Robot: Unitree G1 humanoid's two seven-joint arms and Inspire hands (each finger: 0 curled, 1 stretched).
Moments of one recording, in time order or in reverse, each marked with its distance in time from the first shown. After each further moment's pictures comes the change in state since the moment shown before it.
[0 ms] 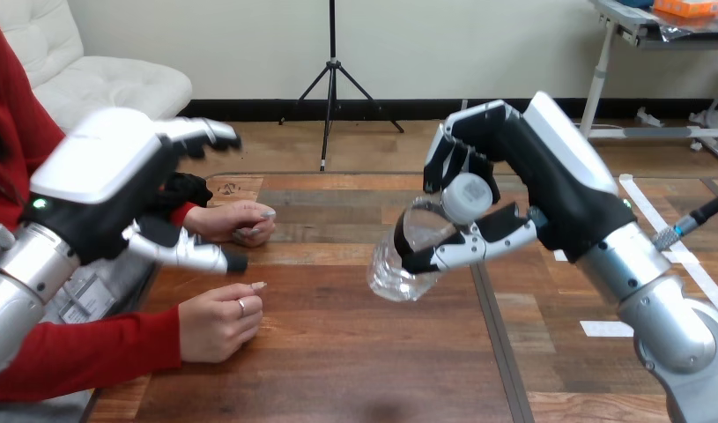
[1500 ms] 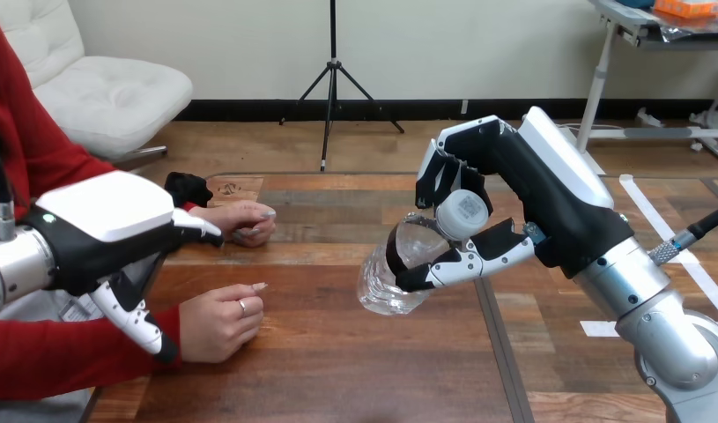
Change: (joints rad) left arm -0.125 0.199 -0.179 0.141 0.072 -0.060 -0.255; right arm 0.032 0.011 -0.001 -0.041 0.018 -0.044 0.016
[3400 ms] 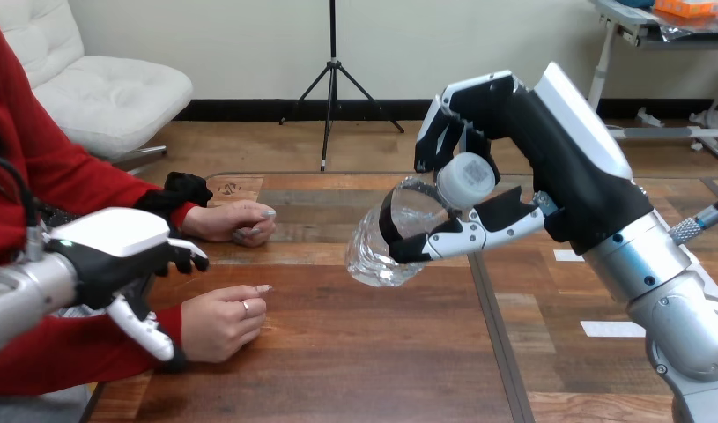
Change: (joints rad) left arm -0.180 -0.144 -0.209 0.430 0.083 0.091 0.172; right arm 0.000 0.021 -0.033 -0.228 0.019 0.182 0.022
